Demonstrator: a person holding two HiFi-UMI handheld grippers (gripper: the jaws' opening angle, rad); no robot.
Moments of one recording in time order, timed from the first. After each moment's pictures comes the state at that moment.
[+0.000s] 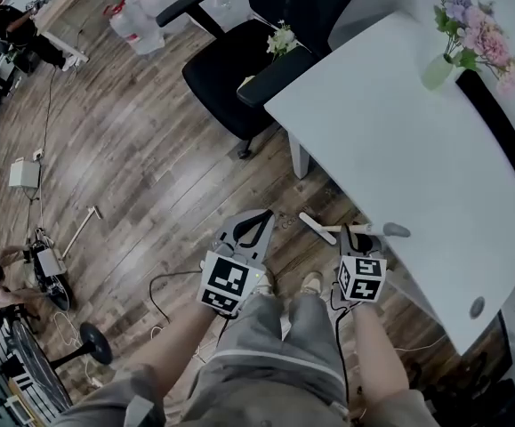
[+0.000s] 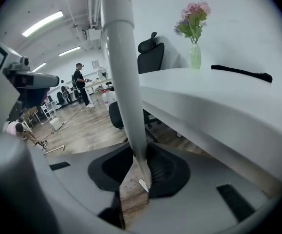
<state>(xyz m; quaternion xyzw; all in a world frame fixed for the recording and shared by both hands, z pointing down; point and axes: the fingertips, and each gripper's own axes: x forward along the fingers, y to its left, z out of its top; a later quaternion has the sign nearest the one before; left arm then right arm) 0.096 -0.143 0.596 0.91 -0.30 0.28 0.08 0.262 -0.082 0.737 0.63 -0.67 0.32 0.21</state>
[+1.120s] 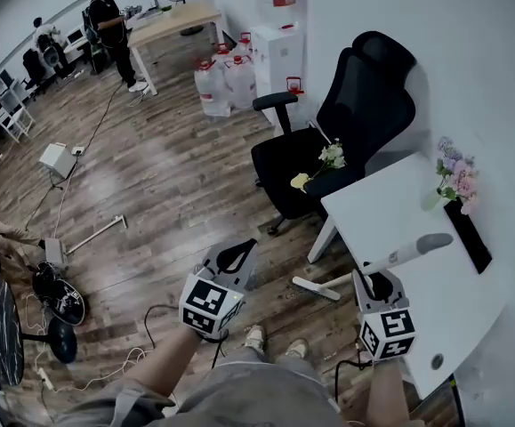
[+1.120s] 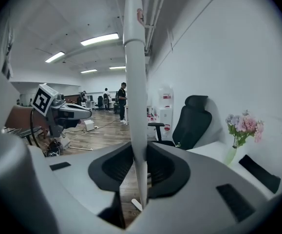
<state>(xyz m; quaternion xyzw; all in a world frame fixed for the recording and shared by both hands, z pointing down) -0.054 -0.132 0.351 0.88 -0.45 0.15 0.05 0.162 -0.098 0.372 0.51 -0.83 0.12 0.18</state>
